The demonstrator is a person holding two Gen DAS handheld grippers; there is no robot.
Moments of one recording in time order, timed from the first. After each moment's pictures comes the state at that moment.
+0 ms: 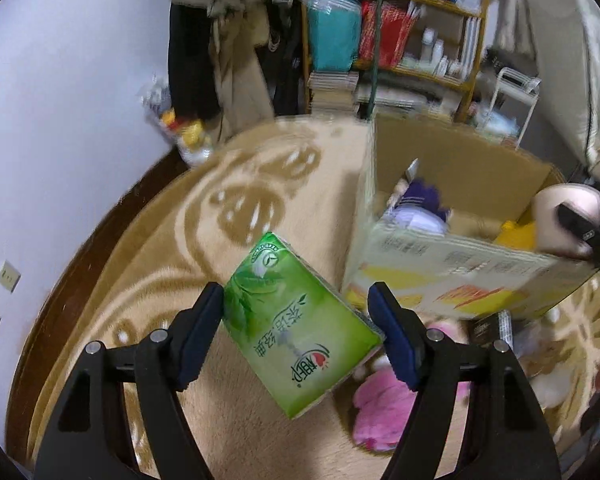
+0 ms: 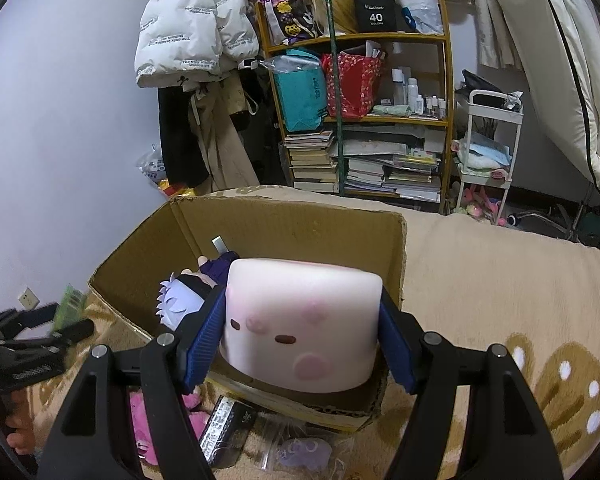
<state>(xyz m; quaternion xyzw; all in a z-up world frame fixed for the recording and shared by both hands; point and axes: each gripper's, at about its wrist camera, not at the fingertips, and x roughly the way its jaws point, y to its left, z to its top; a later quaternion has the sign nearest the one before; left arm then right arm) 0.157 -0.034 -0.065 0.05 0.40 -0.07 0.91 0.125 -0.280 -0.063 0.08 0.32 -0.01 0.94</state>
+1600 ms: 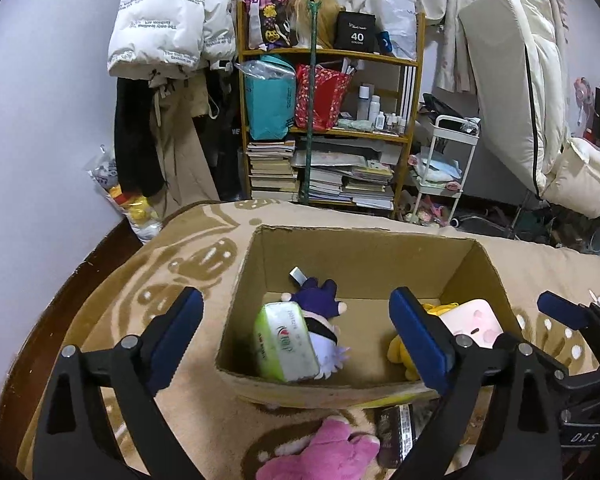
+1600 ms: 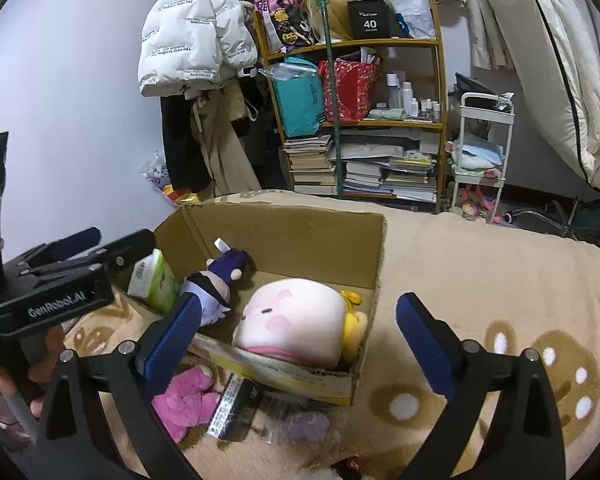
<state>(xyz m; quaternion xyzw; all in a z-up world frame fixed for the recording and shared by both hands) 0.172 -0.107 -0.022 0.05 0.31 -0.16 0.93 0.094 -0.281 -0.045 0.09 0.32 -0.01 0.94</state>
